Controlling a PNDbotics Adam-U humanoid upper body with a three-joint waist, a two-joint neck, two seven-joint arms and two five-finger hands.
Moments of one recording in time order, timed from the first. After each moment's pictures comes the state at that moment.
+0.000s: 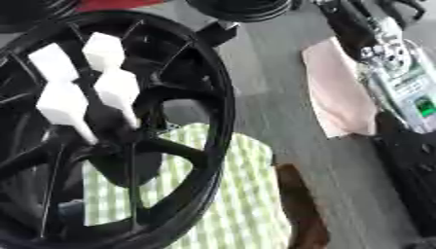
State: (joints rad) left arm -1.17 0.88 -0.43 -1.99 0.02 0.39 -0.66; right arm -0.15 -0.75 -0.23 -1.99 -0.32 0.03 0.03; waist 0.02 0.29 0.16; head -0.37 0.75
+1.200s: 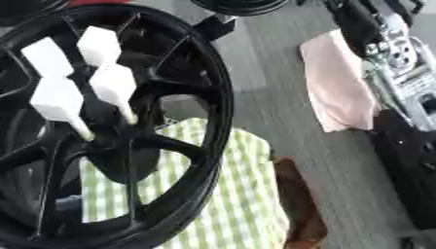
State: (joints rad) left arm -1.18 0.85 -0.52 -2.00 -0.02 0.43 -0.76; right arm -0.16 -0.75 -0.23 -1.99 -0.31 0.02 0.03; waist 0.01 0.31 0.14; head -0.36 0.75
